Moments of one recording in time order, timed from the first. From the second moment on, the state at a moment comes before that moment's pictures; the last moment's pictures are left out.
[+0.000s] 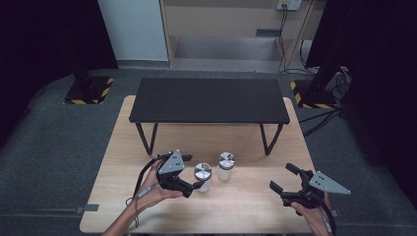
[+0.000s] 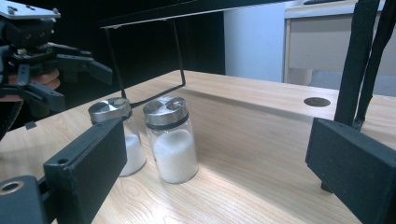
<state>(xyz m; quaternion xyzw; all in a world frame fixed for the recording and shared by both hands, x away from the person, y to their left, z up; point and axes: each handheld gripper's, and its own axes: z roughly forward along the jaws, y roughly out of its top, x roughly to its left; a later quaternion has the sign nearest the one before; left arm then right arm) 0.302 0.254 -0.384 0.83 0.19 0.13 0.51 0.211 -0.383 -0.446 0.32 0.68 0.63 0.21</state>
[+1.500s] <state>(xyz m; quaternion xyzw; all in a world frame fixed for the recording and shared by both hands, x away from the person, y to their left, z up) 0.309 0.236 -0.402 0.83 0.19 0.11 0.51 0.212 -0.383 -0.446 0.32 0.68 0.63 0.21</state>
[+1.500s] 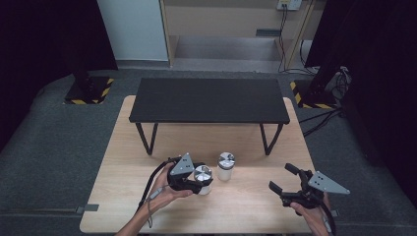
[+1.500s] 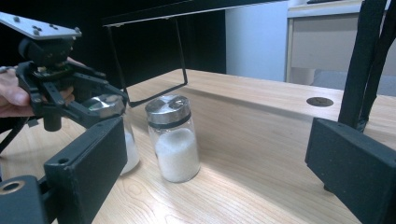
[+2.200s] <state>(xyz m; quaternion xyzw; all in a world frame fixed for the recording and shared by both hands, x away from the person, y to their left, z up) 0.292 0.274 -0.329 0.81 0.17 0.12 0.54 0.212 -0.383 -0.446 0.32 0.68 0.63 0.21</state>
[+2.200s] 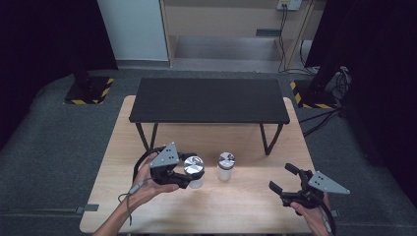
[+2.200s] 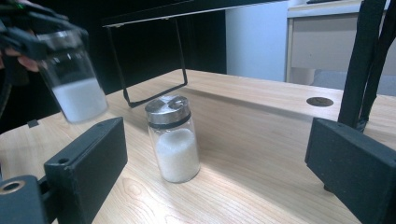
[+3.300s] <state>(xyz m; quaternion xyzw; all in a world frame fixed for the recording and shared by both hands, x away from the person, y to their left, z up) 0.326 0.340 -0.209 0.79 0.18 0.17 0.56 0.213 -0.384 -0.447 0.32 0.68 0.63 0.21</state>
